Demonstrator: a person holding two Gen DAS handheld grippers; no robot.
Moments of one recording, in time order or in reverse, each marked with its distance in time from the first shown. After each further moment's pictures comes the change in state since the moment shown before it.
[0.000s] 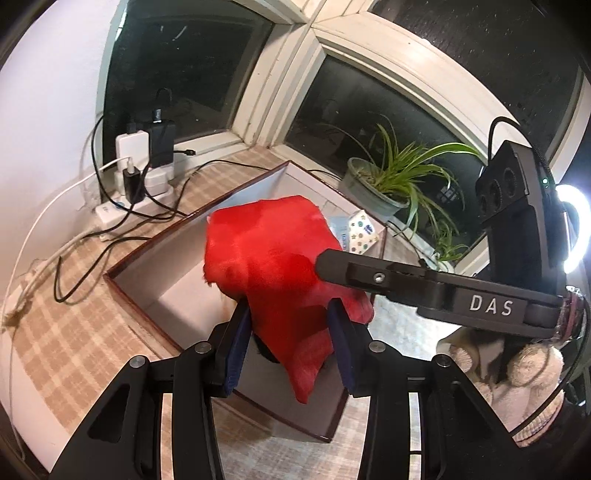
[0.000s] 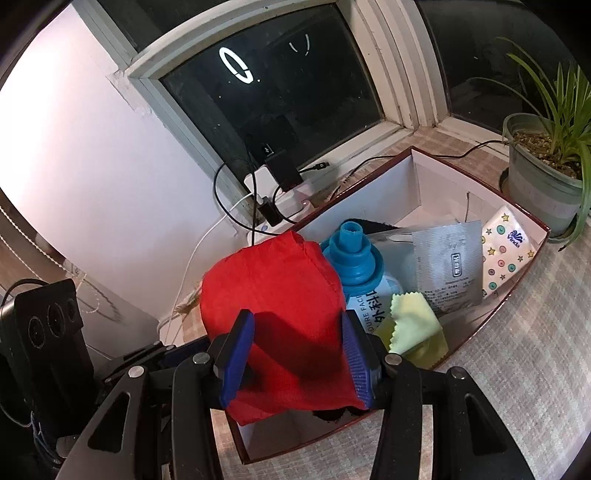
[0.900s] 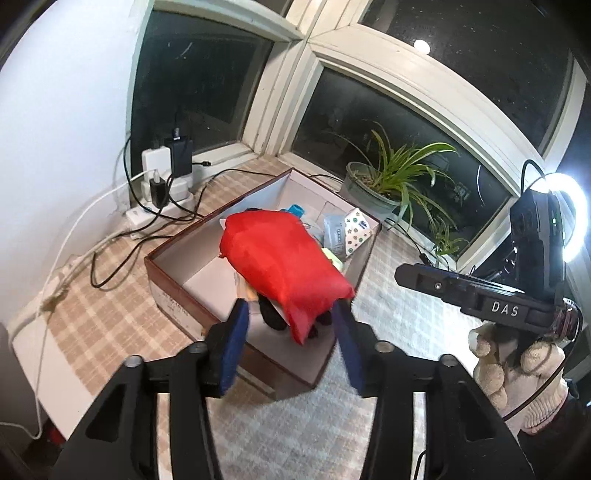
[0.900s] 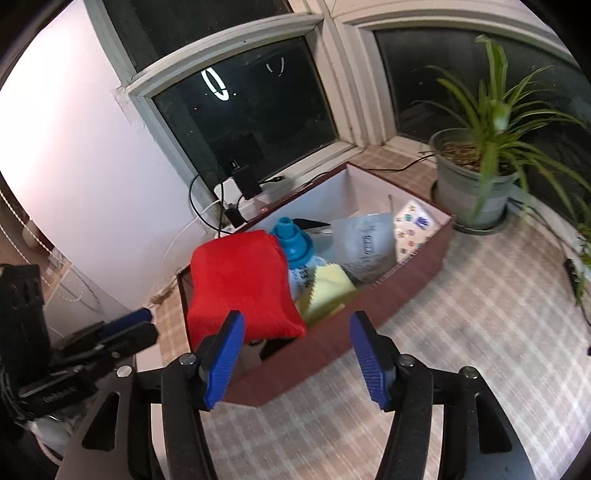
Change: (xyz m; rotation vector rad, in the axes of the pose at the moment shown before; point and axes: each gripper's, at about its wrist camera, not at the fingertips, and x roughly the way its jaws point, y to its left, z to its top) left arm -0.054 -0.022 -0.018 0.021 -0.028 0.071; right arm -0.074 -0.018 -0.037 -0.012 -0.073 -0.146
